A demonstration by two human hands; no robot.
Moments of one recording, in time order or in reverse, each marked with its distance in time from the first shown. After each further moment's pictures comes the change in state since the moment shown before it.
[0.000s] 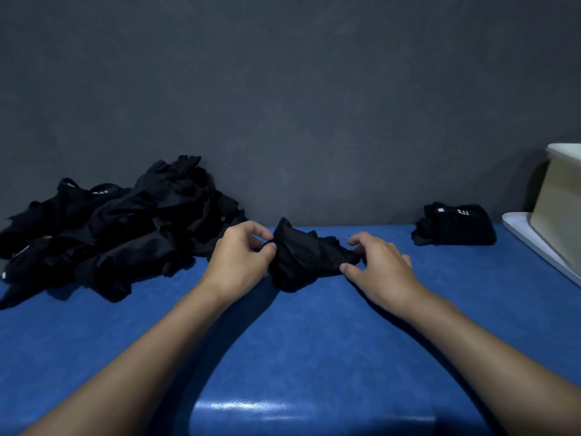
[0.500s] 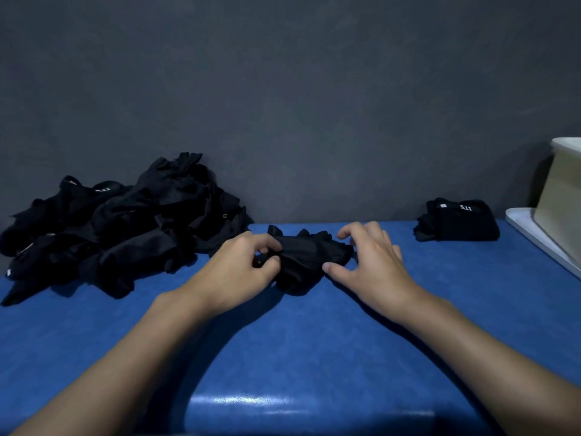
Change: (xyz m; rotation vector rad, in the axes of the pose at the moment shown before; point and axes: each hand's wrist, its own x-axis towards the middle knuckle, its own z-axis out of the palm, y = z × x) left_hand -0.016 0.005 -0.020 0.385 -0.243 0.172; right_hand -0.012 -0.016 -0.001 0.072 0.053 -0.164
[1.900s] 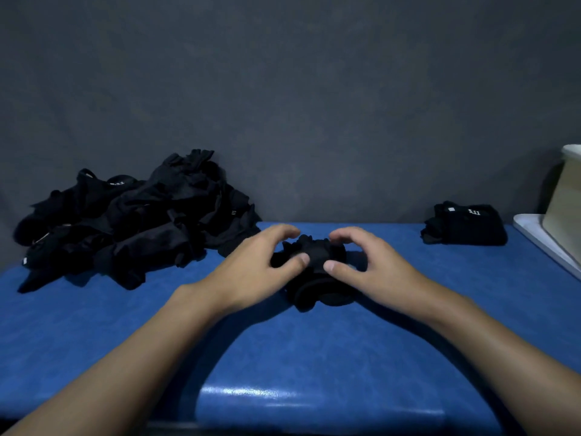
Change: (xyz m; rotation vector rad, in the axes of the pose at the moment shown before) left_hand -0.001 0.000 0.008 -0.056 -0.011 0.120; right_hand 0.003 0.006 -0.004 0.305 -0.173 -0.154
